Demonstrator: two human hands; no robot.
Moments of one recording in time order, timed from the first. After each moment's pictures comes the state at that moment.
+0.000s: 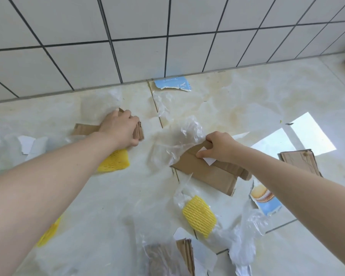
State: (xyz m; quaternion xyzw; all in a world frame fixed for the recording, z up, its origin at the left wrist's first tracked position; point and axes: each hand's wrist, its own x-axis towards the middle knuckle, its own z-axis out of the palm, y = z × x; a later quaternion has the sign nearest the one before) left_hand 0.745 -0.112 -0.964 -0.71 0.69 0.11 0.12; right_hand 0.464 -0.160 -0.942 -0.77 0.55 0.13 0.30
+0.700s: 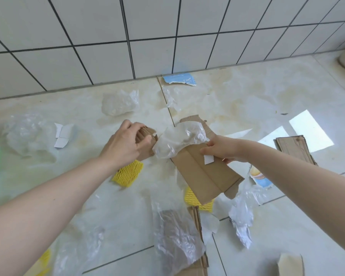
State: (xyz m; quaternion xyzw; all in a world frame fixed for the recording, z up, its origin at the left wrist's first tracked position) left_hand 0.725 0.001 -0.928 -0.75 0.59 0.23 -0.18; right_hand 0.466 -0.094 -0.908 -0.62 0.57 0.16 0.51
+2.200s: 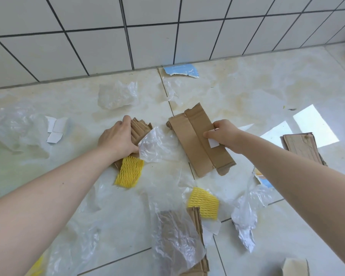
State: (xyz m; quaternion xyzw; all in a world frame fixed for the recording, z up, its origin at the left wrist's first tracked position) left_hand 0.742 -0.021 -0.962 -0.80 0.55 0.22 -0.02; right_hand 0.474 -0.125 -0.939 -0.57 0.65 -0.02 0.49
